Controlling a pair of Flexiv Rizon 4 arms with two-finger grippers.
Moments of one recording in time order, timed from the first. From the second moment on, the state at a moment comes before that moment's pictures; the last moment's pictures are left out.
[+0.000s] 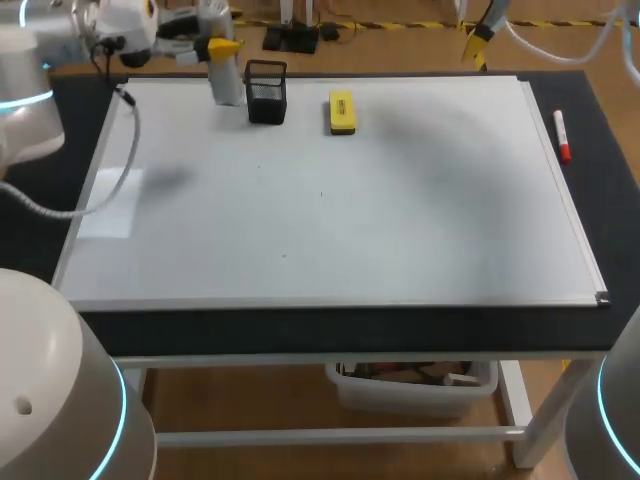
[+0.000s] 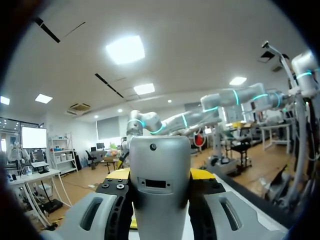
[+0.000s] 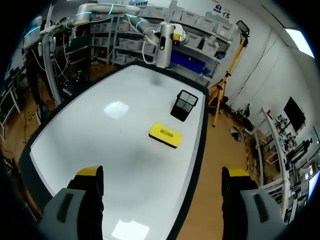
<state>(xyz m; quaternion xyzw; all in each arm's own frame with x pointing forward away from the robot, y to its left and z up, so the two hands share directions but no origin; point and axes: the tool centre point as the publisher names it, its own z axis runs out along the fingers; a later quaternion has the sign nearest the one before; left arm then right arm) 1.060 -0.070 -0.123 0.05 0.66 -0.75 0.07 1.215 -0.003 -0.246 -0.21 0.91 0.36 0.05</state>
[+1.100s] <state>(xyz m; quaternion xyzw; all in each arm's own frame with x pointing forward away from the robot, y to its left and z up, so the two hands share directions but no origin) 1.182 -0.125 -0.144 0.03 0.66 -0.75 0.02 1.217 -0.004 -0.248 -0.21 0.91 0.36 0.06</state>
